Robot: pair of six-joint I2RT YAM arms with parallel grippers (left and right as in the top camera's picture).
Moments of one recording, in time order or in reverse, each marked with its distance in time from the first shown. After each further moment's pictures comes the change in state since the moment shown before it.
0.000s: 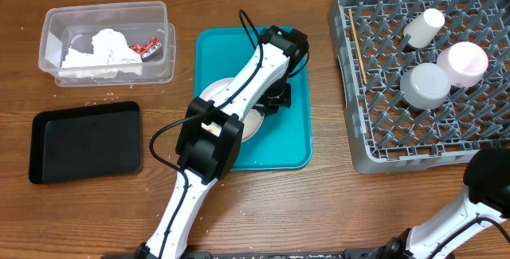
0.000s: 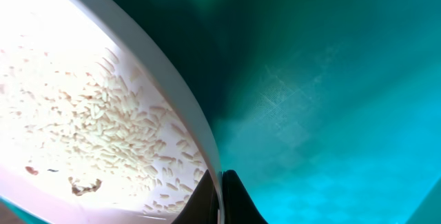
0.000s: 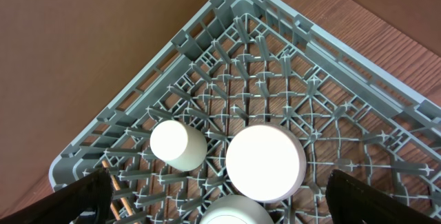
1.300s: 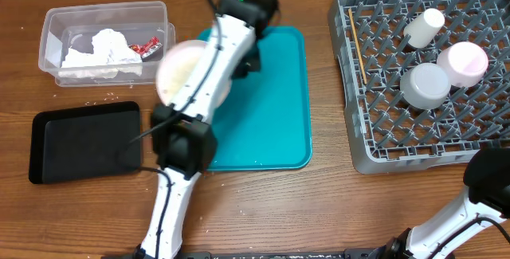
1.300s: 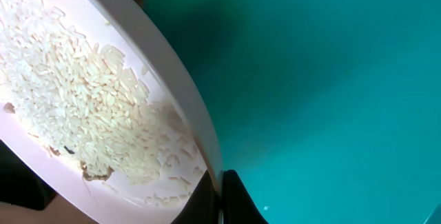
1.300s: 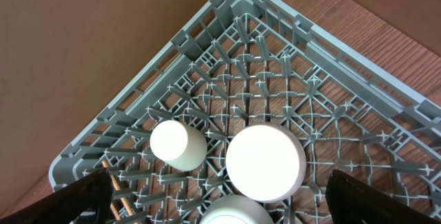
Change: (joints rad) left arm 0.139 -0.062 0.251 -0.163 -0.183 -0.051; right arm 0.000 0.000 0.000 -0.001 0.000 0.000
